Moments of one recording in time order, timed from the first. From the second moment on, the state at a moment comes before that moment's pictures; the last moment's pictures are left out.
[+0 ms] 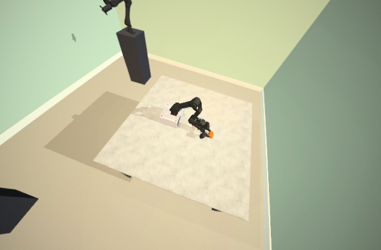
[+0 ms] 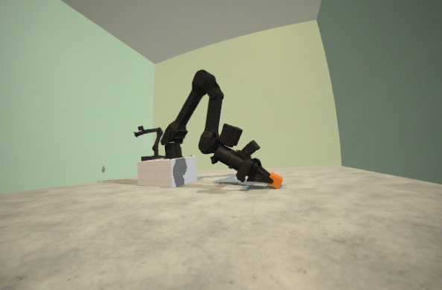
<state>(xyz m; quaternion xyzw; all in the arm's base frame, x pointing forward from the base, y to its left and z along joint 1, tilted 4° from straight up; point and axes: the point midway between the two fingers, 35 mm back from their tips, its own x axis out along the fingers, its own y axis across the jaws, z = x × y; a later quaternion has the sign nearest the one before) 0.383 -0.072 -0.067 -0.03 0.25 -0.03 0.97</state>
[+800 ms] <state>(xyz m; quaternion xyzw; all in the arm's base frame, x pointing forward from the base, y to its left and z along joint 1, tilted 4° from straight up) 0.372 -0.070 -0.063 -0.03 0.21 -0.03 0.98</state>
